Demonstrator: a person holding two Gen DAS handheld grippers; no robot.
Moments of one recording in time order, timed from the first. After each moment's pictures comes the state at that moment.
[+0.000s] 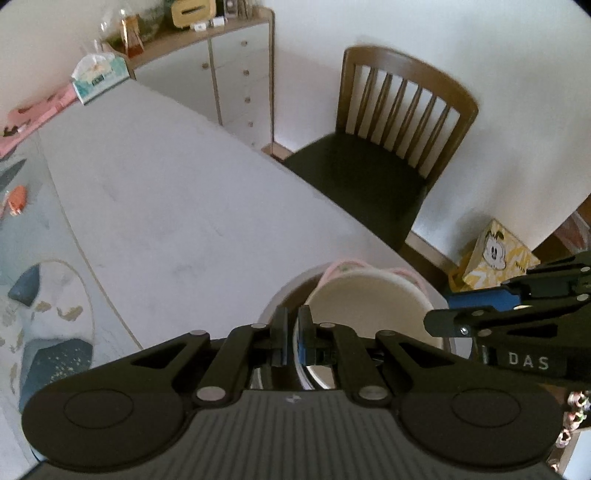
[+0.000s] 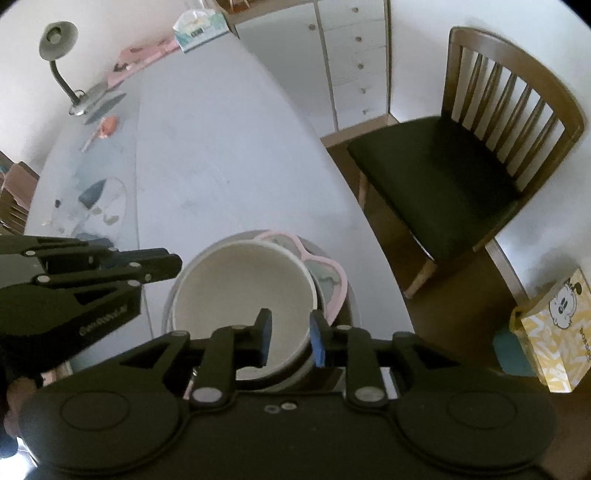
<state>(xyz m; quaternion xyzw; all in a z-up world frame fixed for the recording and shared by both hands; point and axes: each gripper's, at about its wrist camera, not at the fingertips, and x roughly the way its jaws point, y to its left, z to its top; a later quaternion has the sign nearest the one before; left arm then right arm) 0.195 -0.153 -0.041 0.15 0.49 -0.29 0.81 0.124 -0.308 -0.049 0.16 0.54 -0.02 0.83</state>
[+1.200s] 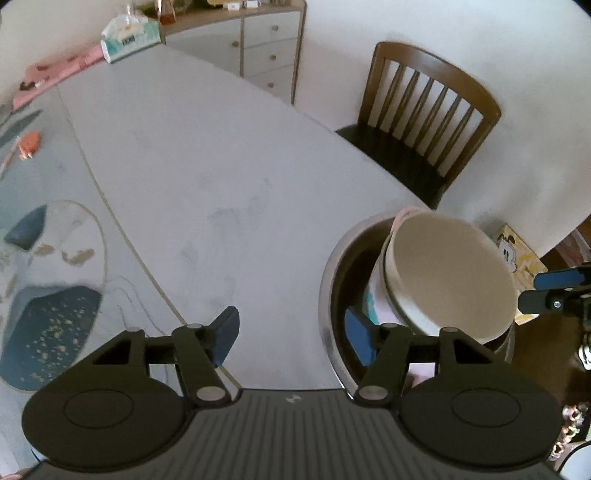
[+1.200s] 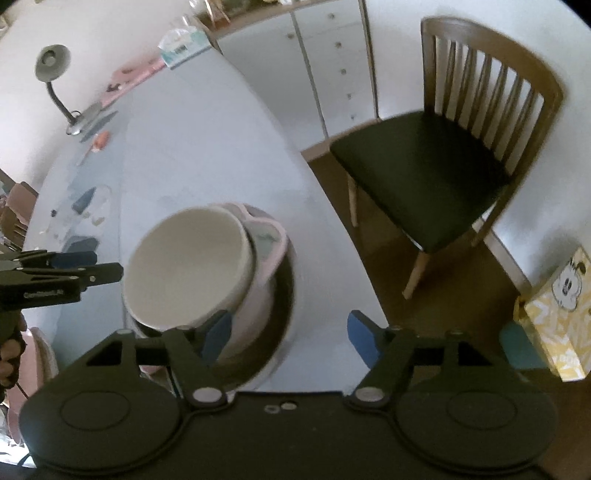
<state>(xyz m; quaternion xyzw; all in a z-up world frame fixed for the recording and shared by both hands) 0.204 -0.086 -0.102 0.11 0.50 -0.28 0.81 0.076 -0.340 -0.088 0.19 0.52 -0.03 0.83</state>
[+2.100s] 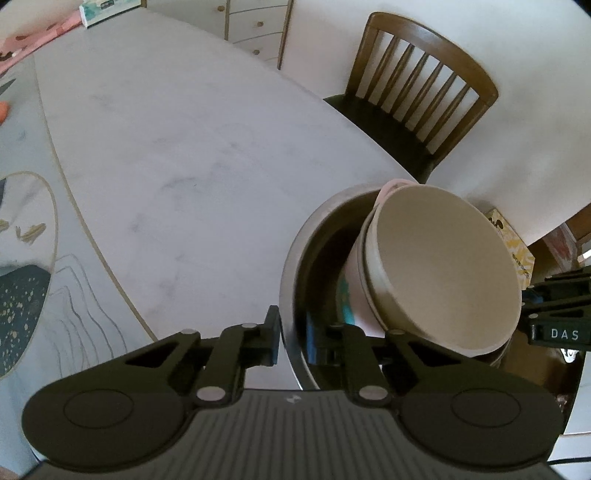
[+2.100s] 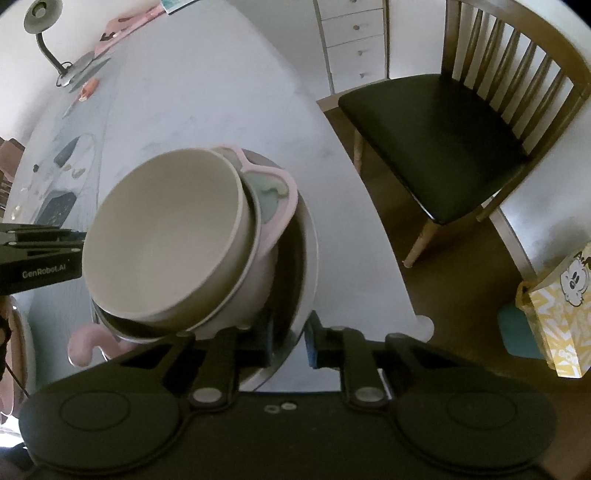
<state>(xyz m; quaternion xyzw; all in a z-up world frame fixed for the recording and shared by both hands) 0.209 -0.107 -0.128 0.10 0.55 -0.29 0.78 0.105 -0.322 -0.123 0.16 0.58 -0.02 0.80</state>
